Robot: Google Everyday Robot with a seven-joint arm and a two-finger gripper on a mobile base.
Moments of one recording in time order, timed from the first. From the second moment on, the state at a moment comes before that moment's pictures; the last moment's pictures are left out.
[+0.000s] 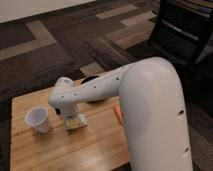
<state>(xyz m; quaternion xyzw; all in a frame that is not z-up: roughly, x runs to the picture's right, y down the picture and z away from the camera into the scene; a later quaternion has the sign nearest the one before) -0.173 0.180 0.782 -0.31 -0.04 -0.13 0.94</state>
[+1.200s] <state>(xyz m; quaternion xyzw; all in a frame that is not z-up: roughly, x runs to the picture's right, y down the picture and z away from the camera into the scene) -0.084 0.188 0.772 -0.32 0.06 -0.06 0.94</state>
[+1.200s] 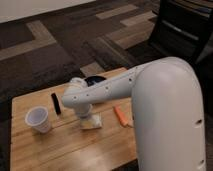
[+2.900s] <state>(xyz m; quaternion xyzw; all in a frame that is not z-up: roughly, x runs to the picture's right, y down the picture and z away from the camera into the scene) -0.164 0.220 0.749 -0.34 -0.02 -0.16 0.93</state>
